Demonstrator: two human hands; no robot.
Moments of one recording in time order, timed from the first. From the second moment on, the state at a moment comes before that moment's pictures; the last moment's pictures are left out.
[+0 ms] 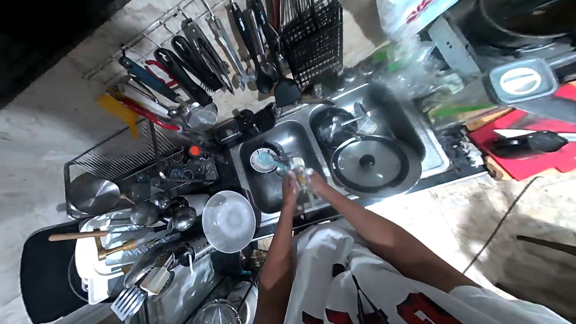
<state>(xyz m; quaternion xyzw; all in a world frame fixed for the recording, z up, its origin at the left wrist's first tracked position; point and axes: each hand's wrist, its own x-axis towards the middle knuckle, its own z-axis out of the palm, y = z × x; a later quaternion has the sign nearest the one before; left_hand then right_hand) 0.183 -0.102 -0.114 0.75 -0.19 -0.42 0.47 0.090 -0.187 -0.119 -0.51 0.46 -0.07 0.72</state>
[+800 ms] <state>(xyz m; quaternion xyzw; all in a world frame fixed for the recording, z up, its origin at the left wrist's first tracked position) 0.254 -0.139 -0.167 0.82 -0.07 -0.33 0.46 0.093 -0.177 -0.079 -0.85 0.32 0.23 0.34</state>
